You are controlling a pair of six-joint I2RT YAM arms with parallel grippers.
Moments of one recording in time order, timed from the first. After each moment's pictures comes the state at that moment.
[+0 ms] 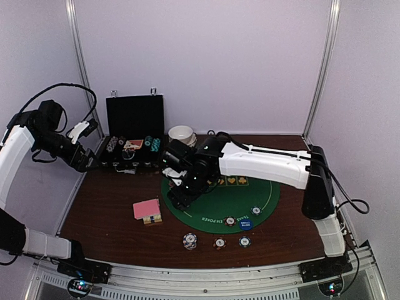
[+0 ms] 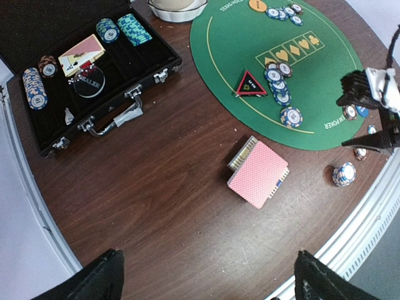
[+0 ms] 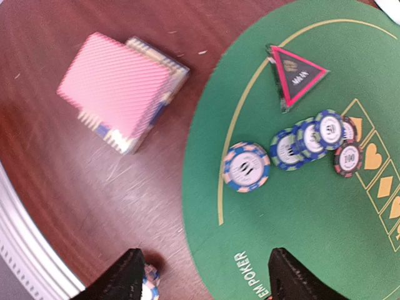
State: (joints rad) left arm 0.06 1.21 1.38 -1.28 0.47 0.53; right arm 1.10 2.24 2.11 -1.03 0.09 0.24
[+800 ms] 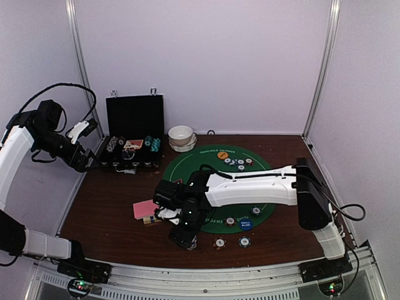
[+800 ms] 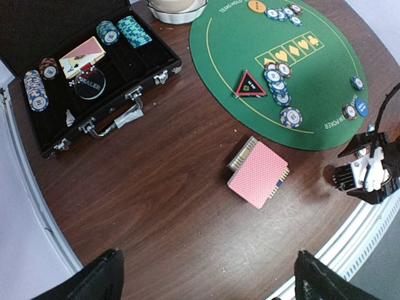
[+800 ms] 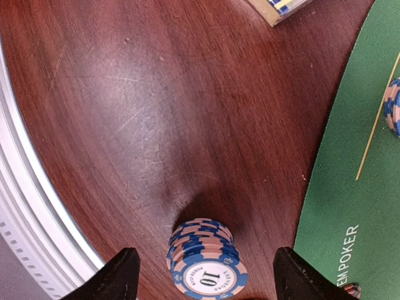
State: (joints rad) left arm 0.06 1.20 1.38 -1.28 0.47 0.54; right arm 1.25 2.23 1.90 -1.02 -0.03 0.13
